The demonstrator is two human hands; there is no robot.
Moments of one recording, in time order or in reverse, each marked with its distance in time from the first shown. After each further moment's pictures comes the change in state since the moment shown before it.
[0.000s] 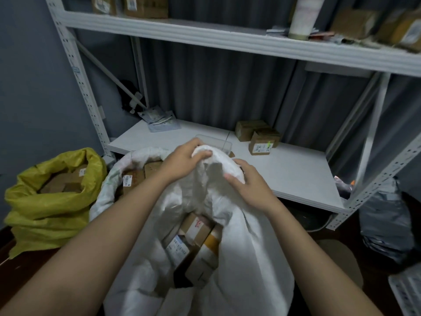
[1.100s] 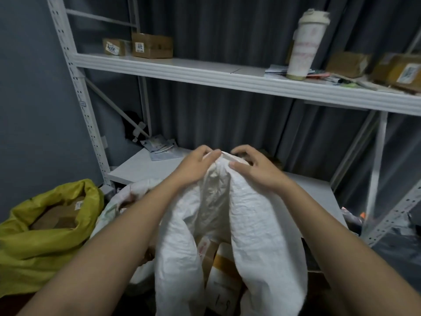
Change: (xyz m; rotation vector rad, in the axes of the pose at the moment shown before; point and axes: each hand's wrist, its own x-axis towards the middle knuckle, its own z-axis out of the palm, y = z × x) left_hand 0.076 0.040 -0.022 -0.143 0.062 -0.109; right_hand 0.117 -0.036 -0.067 0.085 -0.053 -0.104
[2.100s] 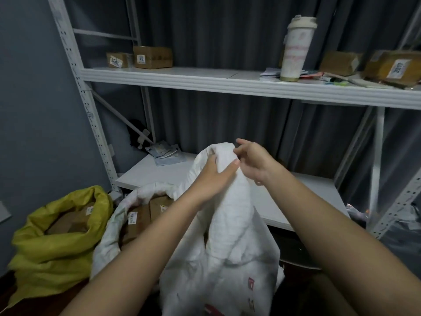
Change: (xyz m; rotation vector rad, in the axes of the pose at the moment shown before) left_hand -0.060 0.052 0.026 -0.245 -0.081 -0.188; right_hand -0.005 -0.059 0.008 0.917 0.132 0.454
